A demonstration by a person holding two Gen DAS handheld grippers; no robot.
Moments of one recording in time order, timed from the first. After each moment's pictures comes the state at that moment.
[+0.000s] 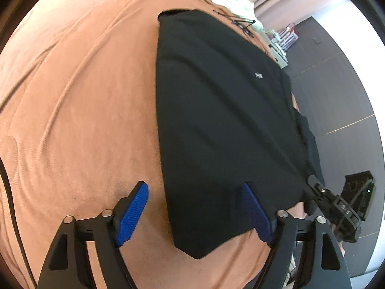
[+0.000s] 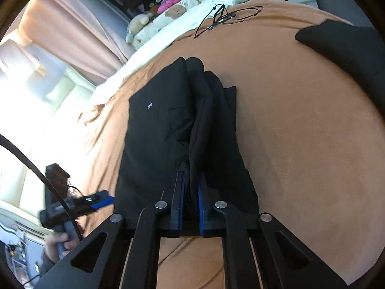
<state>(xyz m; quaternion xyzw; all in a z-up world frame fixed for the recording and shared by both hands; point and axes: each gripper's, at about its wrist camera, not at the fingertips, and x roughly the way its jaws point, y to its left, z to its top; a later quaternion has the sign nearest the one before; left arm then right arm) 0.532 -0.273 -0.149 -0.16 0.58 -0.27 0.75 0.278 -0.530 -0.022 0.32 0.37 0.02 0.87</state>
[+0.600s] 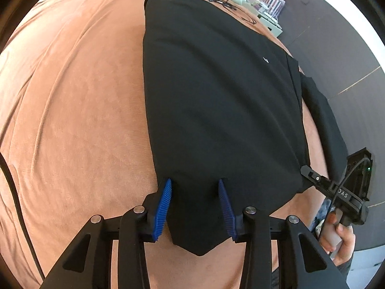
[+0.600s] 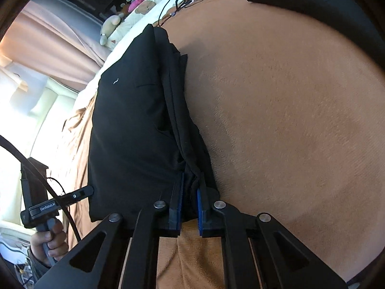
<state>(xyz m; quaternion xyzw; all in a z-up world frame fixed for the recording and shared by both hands) 0.531 -0.331 -0.145 -0.04 0.58 -0.29 0.76 0.258 -0.543 -0.065 0.34 0.41 -0.03 0.85</state>
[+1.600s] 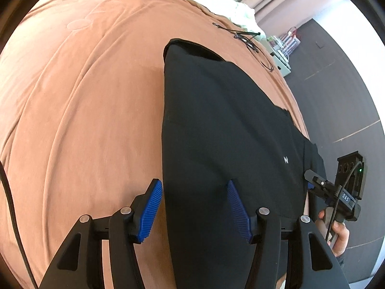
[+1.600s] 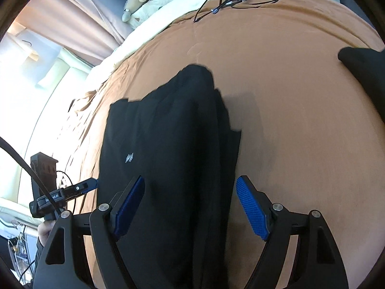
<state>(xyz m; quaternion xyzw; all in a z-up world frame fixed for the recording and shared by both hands) 0.637 -0.310 -0.140 -0.15 0.56 -0.27 0.77 0.425 -0.604 -0.023 0.27 0.44 0.05 0.85</state>
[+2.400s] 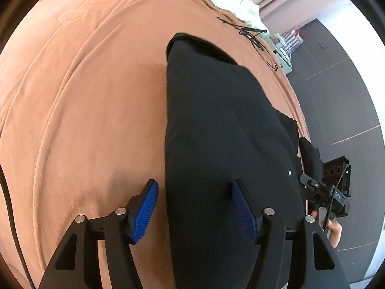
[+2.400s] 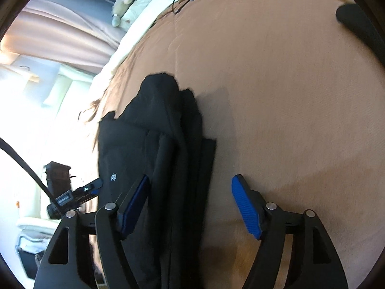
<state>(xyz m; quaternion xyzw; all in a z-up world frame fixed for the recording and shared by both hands) 0.655 -0.306 -0.159 -0.17 0.58 -0.28 0.75 0.408 -0.651 -0.064 0.37 0.46 0.11 0.79</state>
